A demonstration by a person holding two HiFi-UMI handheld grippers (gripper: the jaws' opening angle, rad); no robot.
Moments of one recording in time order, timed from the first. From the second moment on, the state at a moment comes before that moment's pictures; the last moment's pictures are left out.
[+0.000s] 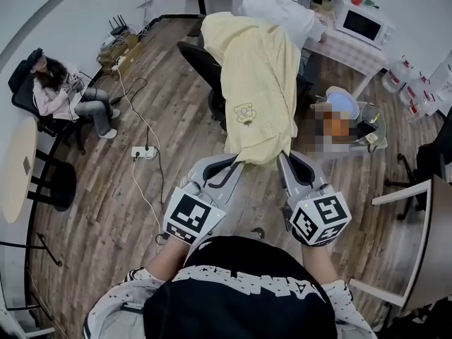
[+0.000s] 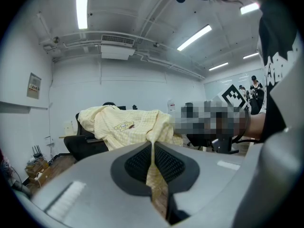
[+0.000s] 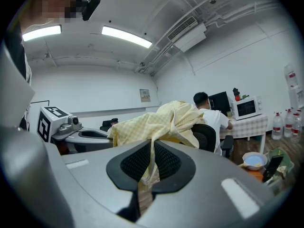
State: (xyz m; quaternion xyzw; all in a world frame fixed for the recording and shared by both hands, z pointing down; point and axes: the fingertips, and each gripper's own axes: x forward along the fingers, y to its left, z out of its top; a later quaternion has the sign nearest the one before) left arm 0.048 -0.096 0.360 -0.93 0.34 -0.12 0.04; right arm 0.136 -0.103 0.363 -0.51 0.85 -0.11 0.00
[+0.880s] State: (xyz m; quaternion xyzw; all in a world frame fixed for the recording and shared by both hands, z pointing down) left arm 0.019 -0.079 0.353 -0.94 0.31 -0.12 0.03; right arm 0.105 -0.078 0.356 -0.53 0.84 -0.12 -0.01
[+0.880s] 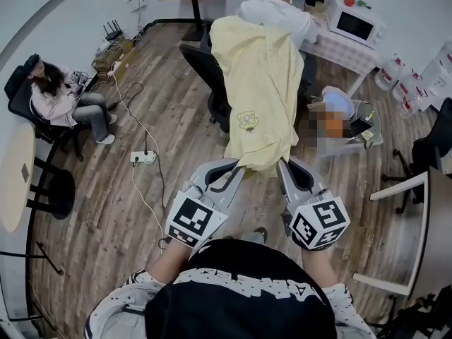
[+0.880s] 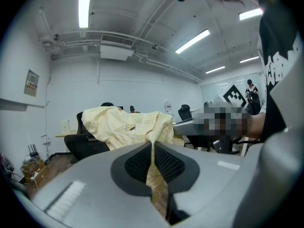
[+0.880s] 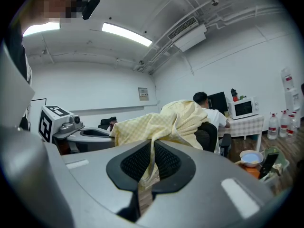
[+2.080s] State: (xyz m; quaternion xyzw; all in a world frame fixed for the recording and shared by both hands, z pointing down) left arm -0.028 -0.045 0.361 -0.95 0.30 -0.12 0.03; right arm 0.055 -0.043 0.367 -0.53 0.84 -0.12 -0.02
